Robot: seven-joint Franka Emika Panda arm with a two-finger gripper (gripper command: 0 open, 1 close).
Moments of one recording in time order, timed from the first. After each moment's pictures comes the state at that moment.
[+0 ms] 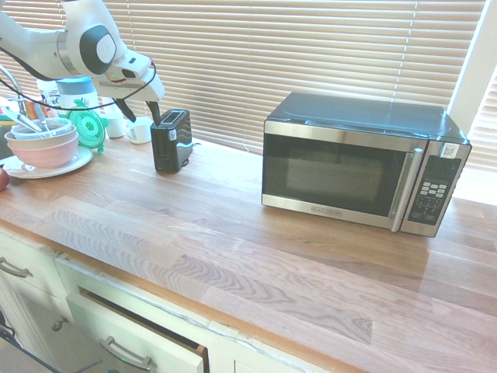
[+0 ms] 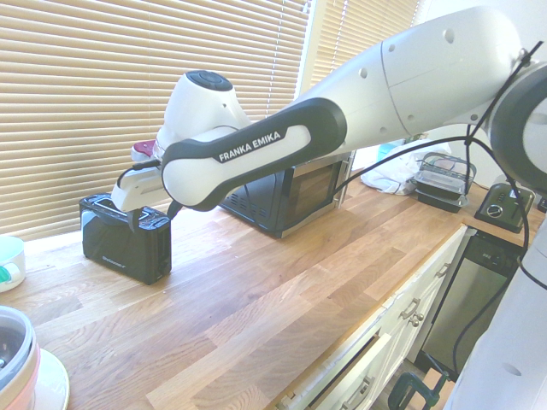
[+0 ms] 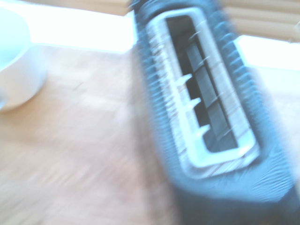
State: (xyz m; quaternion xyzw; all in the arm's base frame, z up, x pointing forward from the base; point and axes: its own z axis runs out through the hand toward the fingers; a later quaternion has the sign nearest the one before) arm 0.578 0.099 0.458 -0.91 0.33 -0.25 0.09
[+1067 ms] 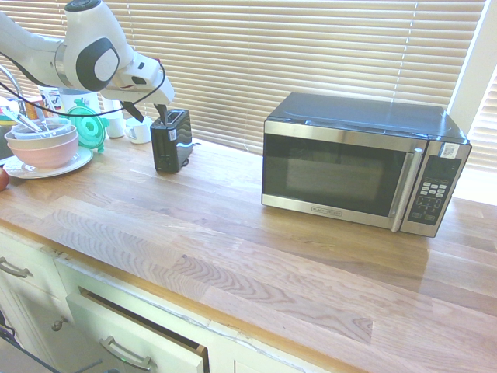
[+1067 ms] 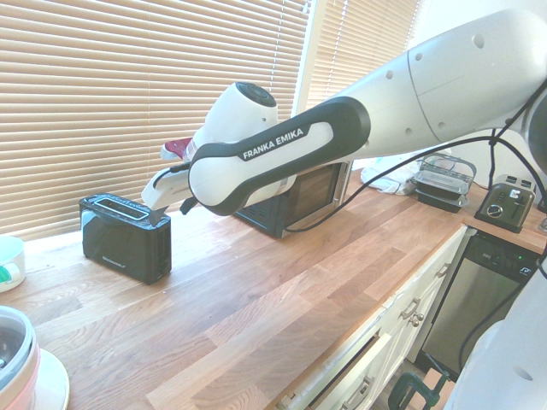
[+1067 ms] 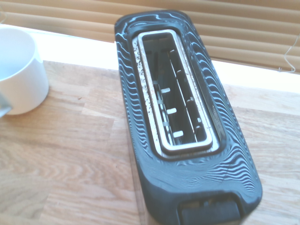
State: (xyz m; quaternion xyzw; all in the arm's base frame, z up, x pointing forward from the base) arm 0.538 0.069 0.463 -0.91 0.29 -0.27 0.12
